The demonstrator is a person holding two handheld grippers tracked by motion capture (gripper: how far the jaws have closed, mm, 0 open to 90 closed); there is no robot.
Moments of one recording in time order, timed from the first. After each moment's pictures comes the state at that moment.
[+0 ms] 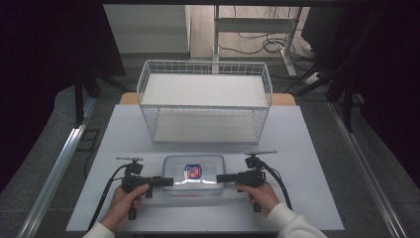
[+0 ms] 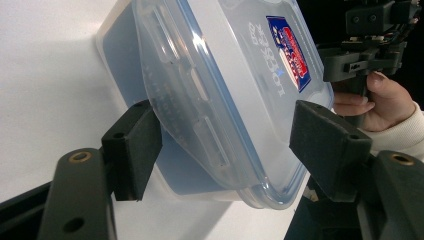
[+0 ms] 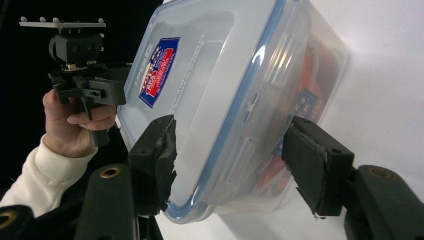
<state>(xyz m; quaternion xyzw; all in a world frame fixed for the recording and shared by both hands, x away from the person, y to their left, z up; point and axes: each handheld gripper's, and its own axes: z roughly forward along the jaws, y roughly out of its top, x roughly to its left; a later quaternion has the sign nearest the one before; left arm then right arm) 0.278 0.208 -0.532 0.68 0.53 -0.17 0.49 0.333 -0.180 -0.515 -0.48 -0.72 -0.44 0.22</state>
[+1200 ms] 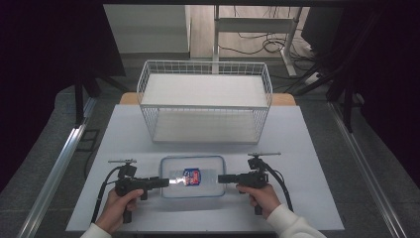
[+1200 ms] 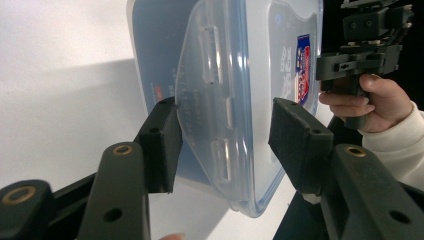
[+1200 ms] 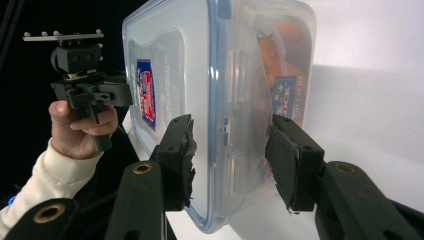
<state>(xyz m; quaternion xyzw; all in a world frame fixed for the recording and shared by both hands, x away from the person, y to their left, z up) 0.263 0.216 -0.520 0.67 0.52 -0.14 0.51 0.322 -0.184 -0.504 -0.48 -0.72 -0.46 0.22</state>
